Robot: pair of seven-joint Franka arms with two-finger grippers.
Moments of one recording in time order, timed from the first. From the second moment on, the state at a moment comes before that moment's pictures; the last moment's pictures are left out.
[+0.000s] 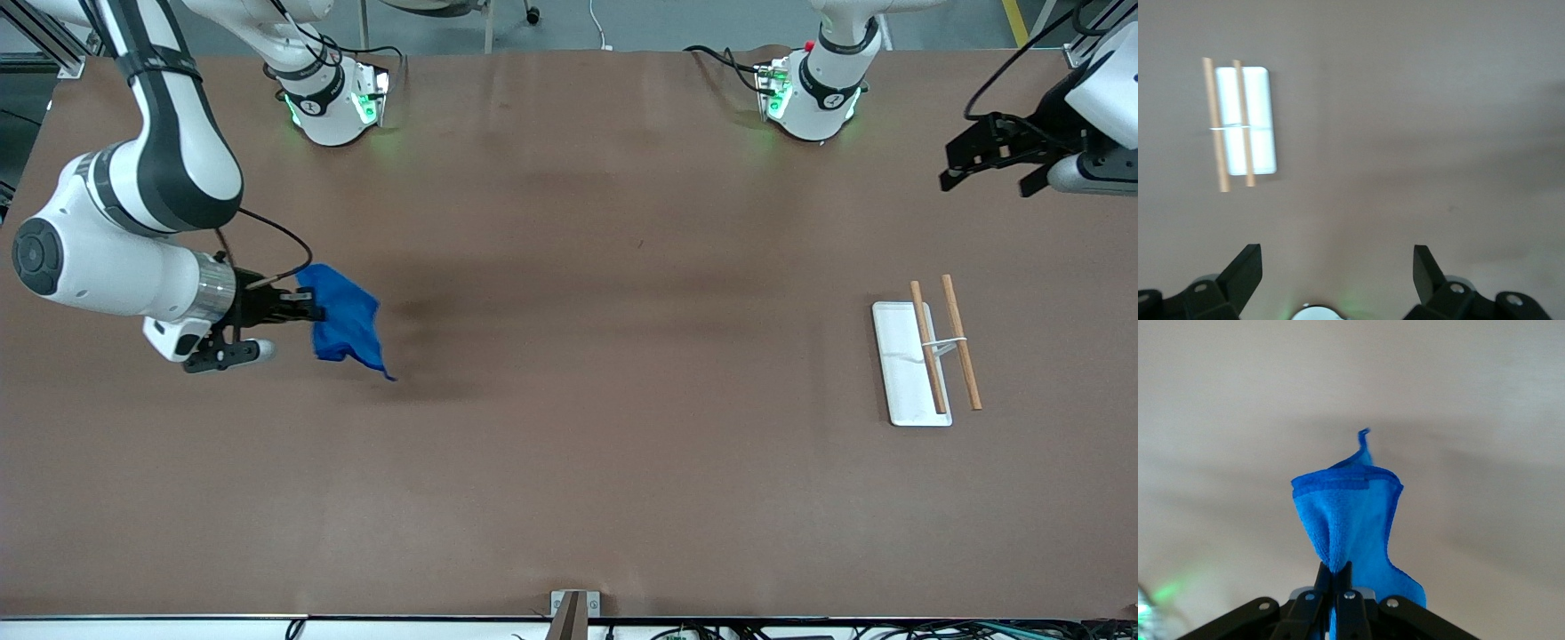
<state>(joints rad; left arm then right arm) 0.07 -0.09 -0.14 -1.61 -0.18 1.48 -0.03 -0.06 0.22 0.23 -1.82 0.47 1.91 -0.09</state>
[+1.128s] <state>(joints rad) 0.16 0.19 -0.14 -1.89 -1.03 1.49 0.49 -0.04 0.23 0.68 -1.80 1.35 2.37 0.09</state>
